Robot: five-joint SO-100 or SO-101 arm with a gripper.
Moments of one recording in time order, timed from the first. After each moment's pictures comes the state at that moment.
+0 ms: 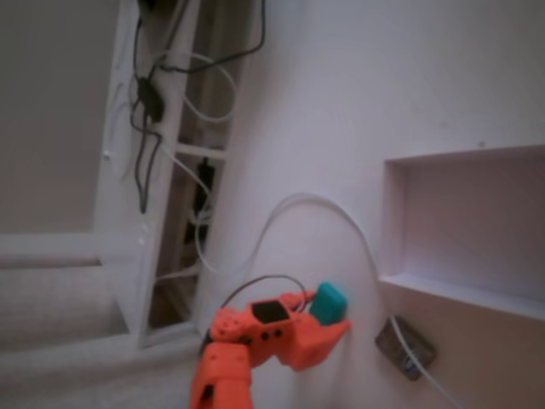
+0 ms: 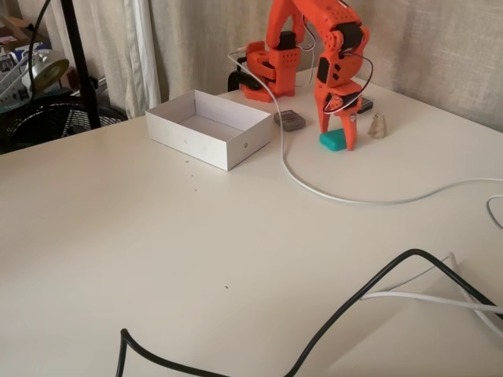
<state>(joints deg) 6.9 73.8 98.3 75.4 -8.1</state>
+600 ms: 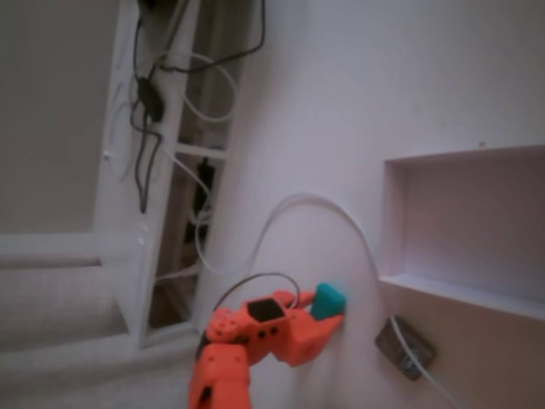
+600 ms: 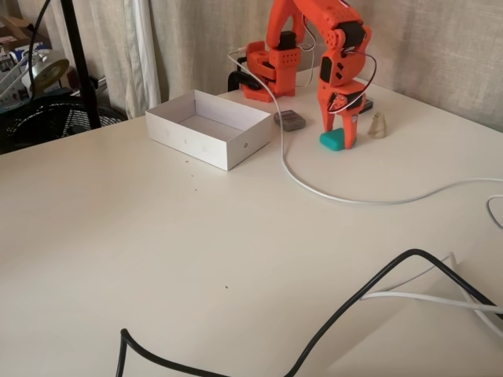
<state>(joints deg) 6.5 73.7 97.7 74.7 -8.6</state>
